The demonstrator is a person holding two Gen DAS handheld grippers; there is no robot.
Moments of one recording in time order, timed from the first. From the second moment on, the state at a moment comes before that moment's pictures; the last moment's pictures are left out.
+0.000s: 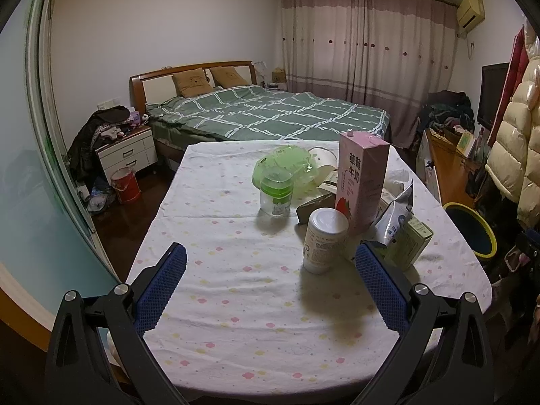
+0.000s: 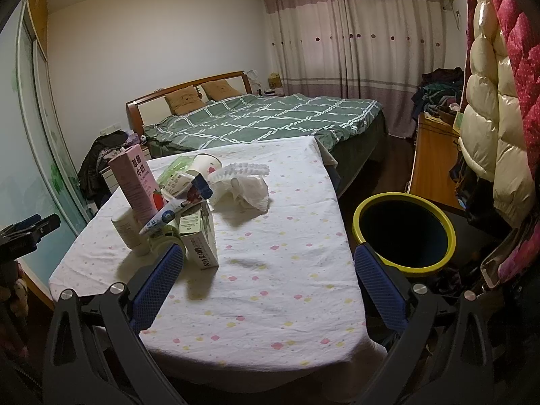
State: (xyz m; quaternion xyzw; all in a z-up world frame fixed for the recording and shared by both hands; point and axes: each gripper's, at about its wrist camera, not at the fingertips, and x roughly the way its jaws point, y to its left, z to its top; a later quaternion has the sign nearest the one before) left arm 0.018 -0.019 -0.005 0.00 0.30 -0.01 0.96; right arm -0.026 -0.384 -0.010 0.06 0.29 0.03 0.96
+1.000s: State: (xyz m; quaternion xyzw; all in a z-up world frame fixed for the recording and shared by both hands) left arm 0.020 -0.023 -0.007 0.01 0.30 -0.02 0.95; right arm -0.024 -0.387 -0.011 0.06 0.29 0.03 0.95
